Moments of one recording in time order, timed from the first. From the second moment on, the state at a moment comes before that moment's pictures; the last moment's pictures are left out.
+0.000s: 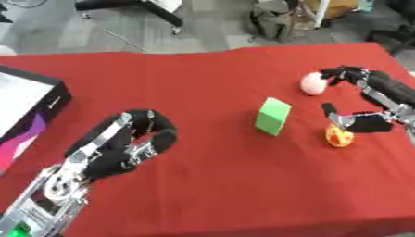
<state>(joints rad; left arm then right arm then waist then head) -0.23 0.44 -0.45 -1.98 0.14 0.22 -0.14 -0.41 -0.60 0.07 -1.35 0.62 -0.42 0.21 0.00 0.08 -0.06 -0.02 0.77</state>
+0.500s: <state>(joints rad) -0.22 0.43 -0.44 -1.98 0.14 0.23 -0.13 -0.41 -0.61 0.05 -1.17 0.66 -0.43 0.25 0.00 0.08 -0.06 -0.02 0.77</state>
